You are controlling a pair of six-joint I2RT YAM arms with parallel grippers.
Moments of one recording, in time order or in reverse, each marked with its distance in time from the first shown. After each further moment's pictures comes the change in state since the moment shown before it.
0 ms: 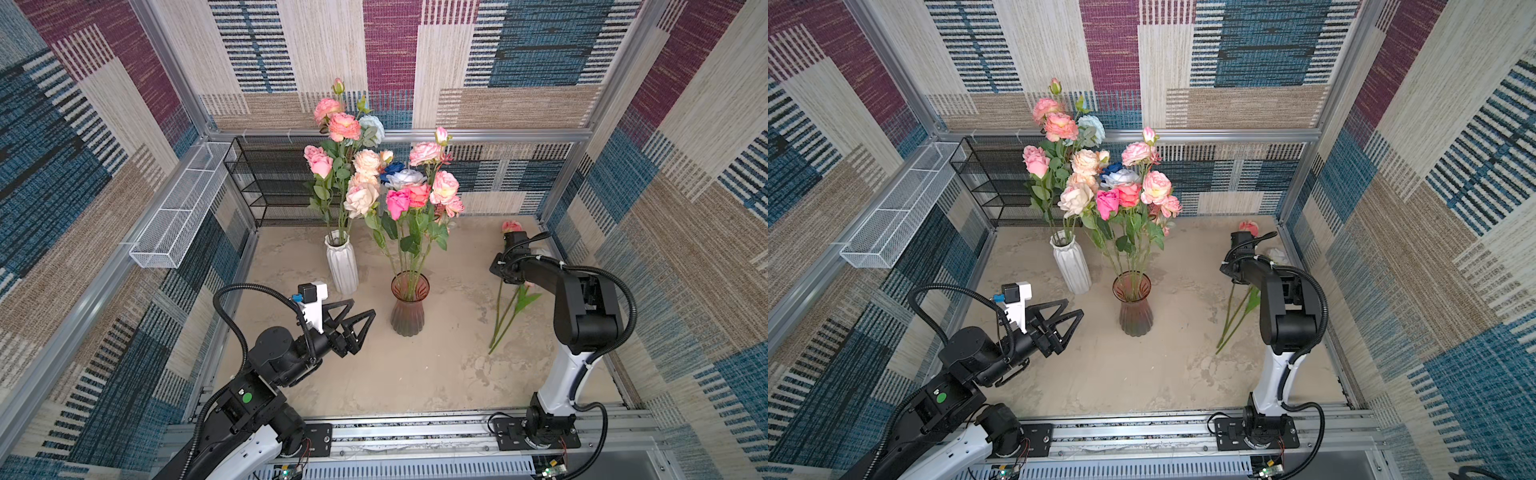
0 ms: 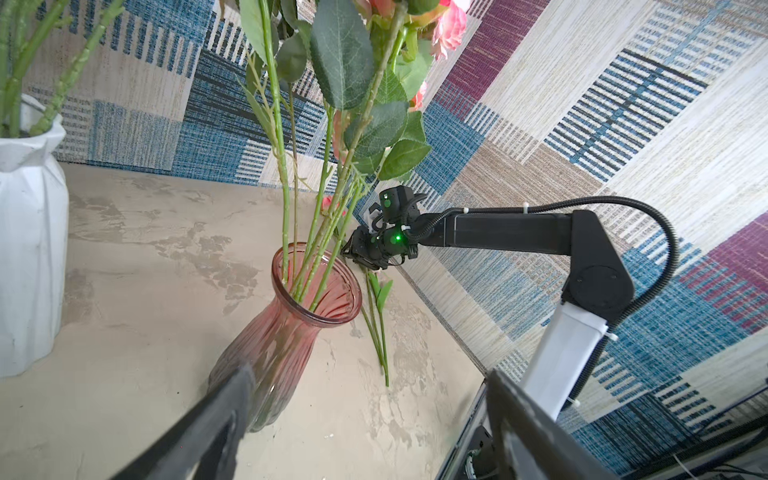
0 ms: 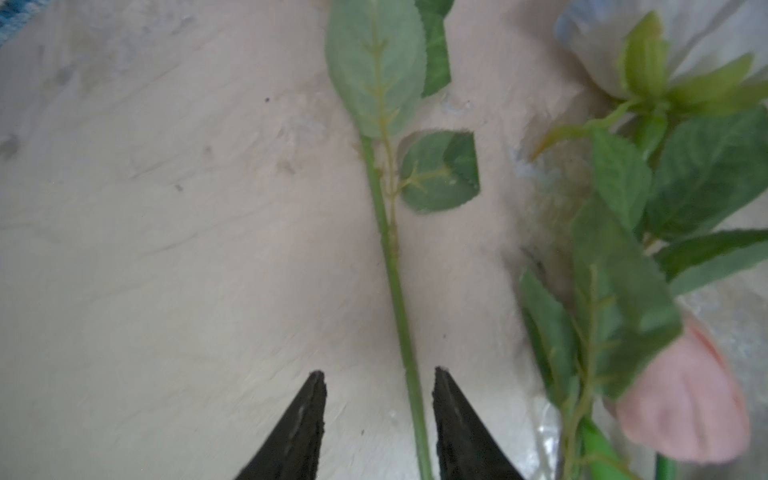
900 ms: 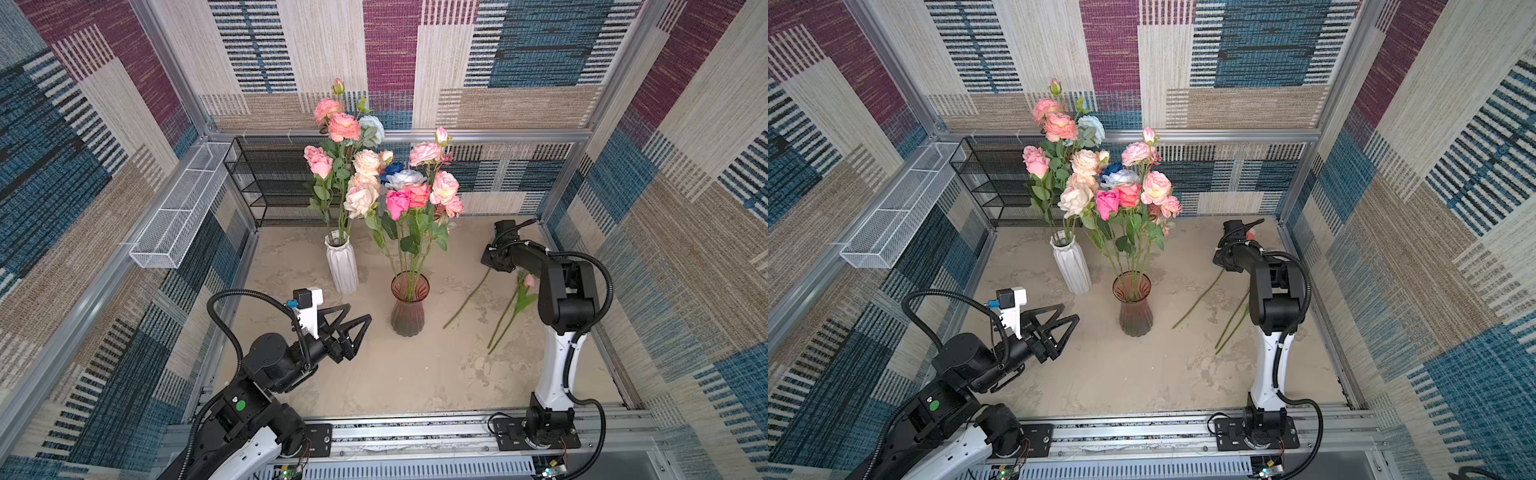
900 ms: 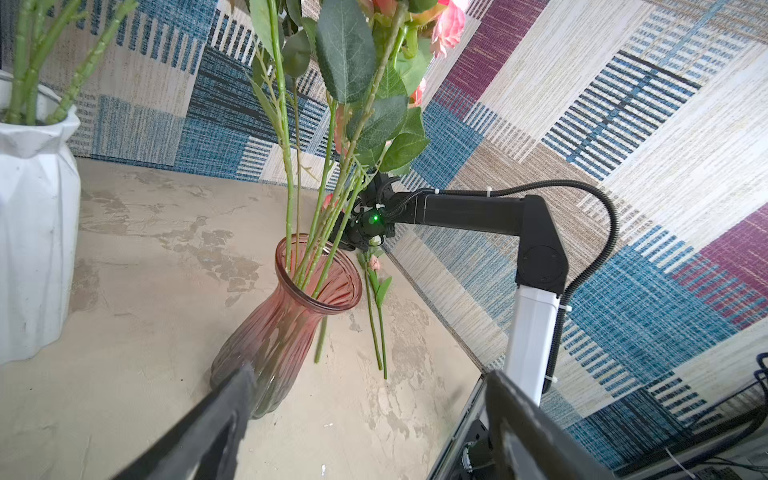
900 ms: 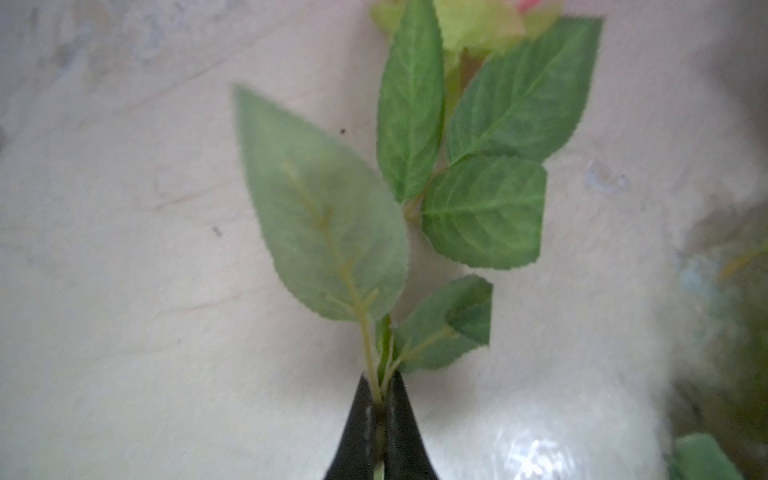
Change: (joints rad) left arm 0.000 -0.049 -0.011 -0.047 0.000 -0.005; right arm 0.045 0.170 0.262 -0.121 -0.054 -0.090
